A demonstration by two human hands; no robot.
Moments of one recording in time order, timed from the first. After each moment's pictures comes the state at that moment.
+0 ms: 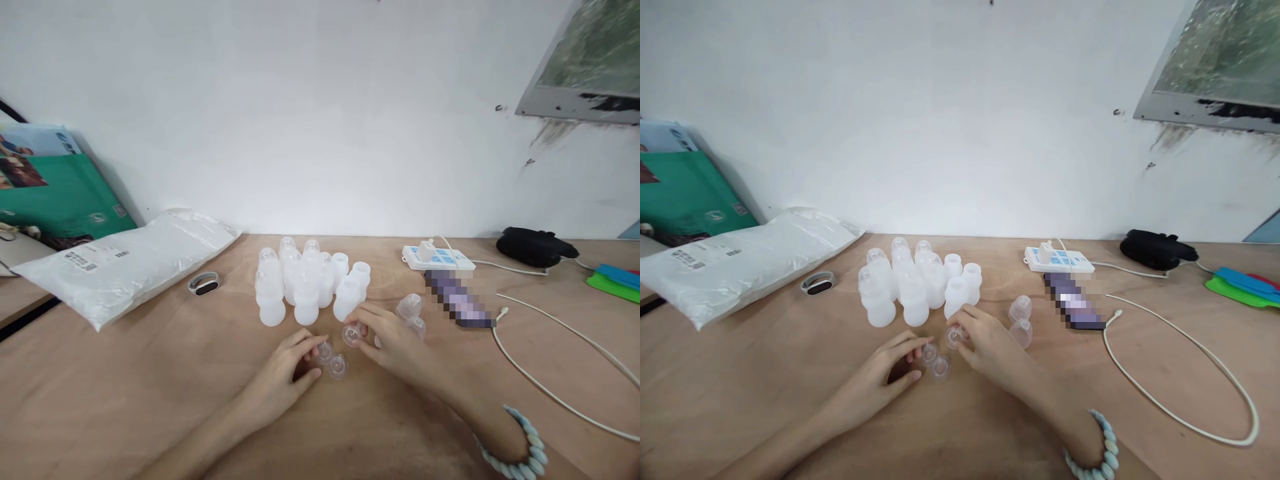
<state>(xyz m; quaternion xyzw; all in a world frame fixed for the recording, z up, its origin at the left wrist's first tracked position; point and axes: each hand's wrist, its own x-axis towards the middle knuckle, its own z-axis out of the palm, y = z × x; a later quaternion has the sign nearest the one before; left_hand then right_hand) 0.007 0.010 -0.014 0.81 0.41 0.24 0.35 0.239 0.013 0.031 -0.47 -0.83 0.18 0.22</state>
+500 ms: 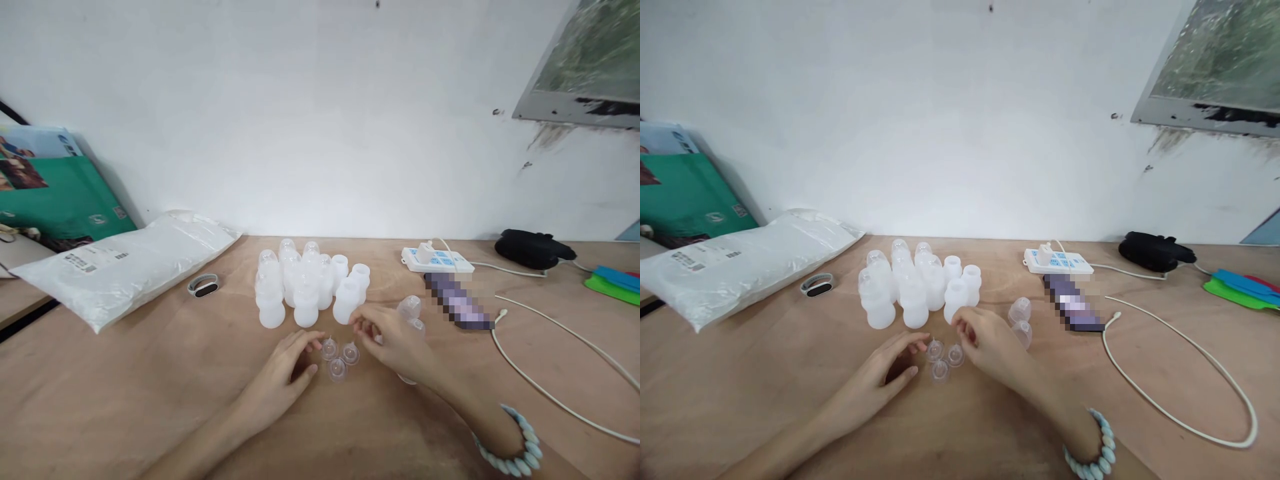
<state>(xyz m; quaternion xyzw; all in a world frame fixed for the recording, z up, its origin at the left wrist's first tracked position) 0.004 0.006 -0.013 0.80 0.42 0.28 0.32 0.244 0.017 0.026 -0.48 -0.82 0.19 0.26</state>
